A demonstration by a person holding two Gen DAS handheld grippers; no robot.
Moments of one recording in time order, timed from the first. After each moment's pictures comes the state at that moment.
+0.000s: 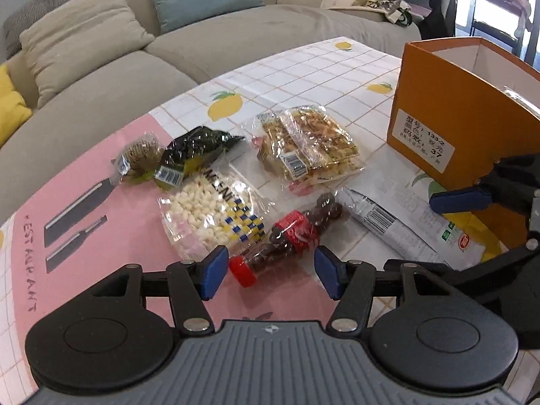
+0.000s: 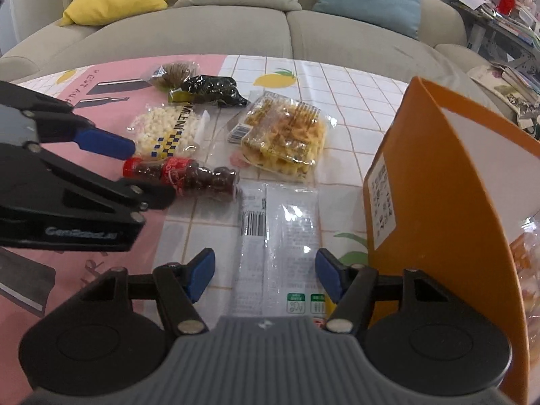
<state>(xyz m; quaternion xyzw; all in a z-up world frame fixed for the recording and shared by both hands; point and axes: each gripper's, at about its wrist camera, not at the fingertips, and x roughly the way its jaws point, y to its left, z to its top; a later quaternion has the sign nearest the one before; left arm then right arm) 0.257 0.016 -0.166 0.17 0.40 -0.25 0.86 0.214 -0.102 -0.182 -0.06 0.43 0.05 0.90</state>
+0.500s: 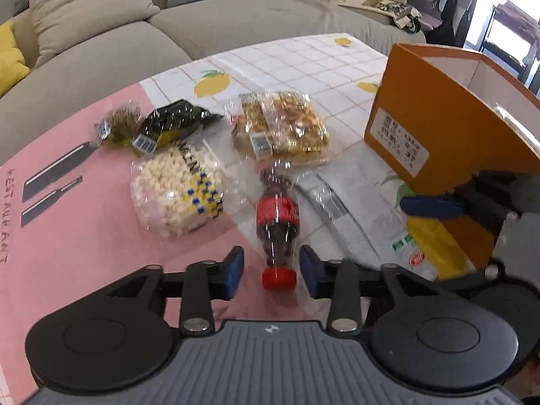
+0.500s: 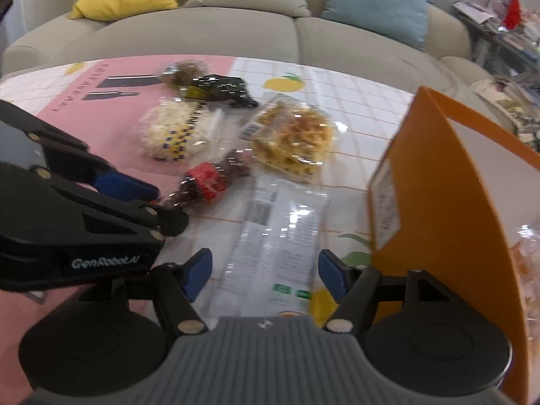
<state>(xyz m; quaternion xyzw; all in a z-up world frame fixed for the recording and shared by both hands) 0.244 0.004 -0.165 0.11 0.44 -0.24 0.86 0.205 -0.094 -0.183 -0.08 0.42 0.05 0.90</state>
